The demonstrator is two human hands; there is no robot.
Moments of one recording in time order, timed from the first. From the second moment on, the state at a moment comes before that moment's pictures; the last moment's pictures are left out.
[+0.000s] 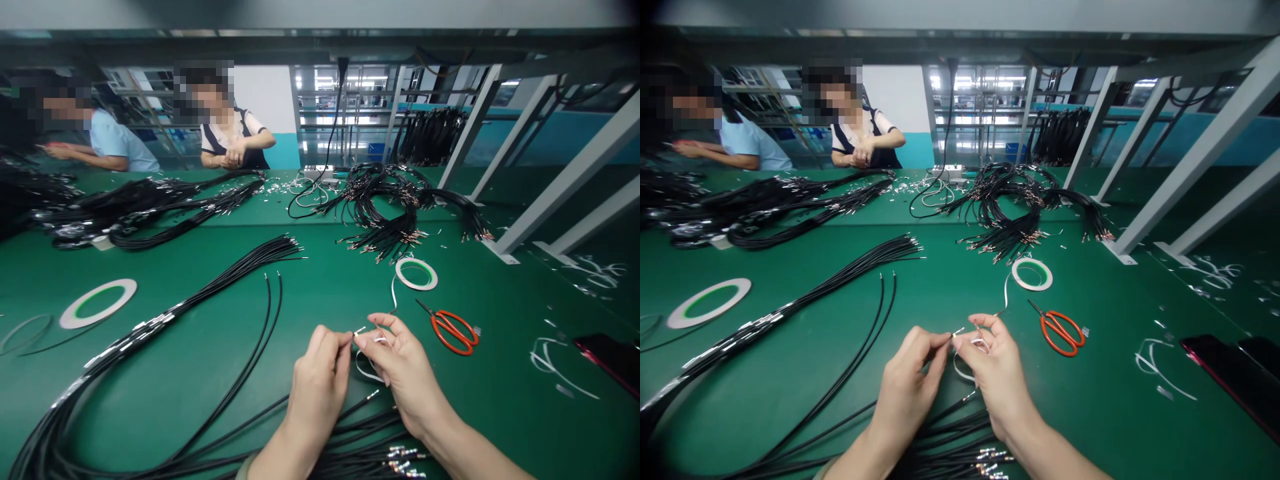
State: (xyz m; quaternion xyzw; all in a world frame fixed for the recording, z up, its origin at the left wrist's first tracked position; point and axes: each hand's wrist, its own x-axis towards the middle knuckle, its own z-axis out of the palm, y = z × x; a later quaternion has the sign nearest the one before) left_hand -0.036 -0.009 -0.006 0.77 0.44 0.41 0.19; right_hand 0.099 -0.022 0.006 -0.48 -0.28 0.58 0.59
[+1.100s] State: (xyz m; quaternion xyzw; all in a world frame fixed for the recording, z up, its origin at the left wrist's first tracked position) left_hand -0.035 0.002 0.006 0.45 0.45 0.42 0.64; right_hand 0.114 -0.012 0.001 -0.48 -0.34 0.57 0.57
